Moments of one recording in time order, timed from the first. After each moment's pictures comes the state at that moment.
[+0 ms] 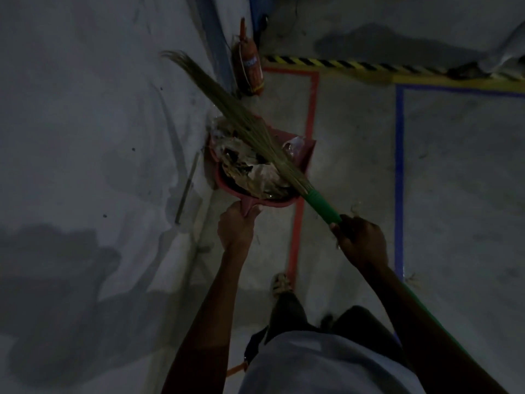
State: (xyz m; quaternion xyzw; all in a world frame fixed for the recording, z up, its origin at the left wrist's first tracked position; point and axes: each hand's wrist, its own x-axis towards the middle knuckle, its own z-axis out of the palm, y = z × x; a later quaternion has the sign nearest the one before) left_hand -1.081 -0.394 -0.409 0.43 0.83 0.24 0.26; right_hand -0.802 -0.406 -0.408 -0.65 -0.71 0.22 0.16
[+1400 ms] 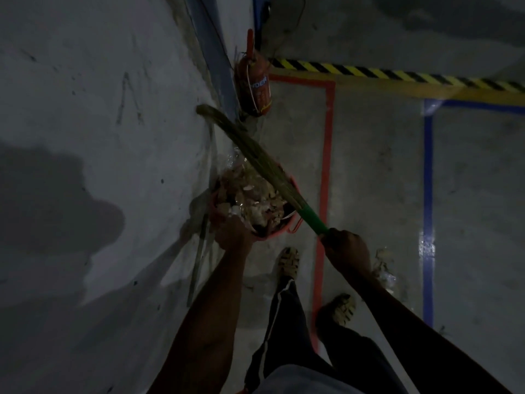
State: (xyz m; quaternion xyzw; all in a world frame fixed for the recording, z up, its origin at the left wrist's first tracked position) left_hand -1.268 0.002 -0.560 0.32 0.90 0.13 0.27; right_hand -0.991 -0.030 -0.485 -0.71 -0.65 0.27 -0.01
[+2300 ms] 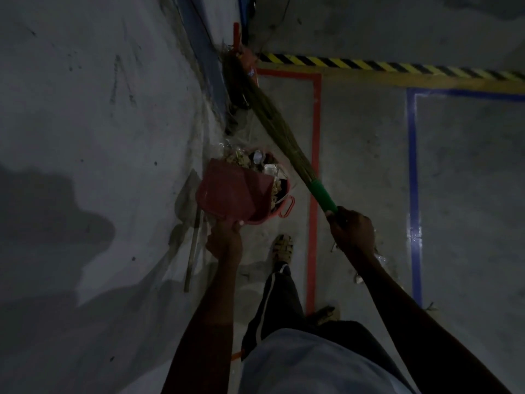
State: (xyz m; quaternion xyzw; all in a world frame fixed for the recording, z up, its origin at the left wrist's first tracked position) left_hand -1.255 -0.085 -0.508 0.41 0.88 0.06 0.24; right_hand -0.966 -0.069 -0.438 -0.76 -0.59 0.25 0.11
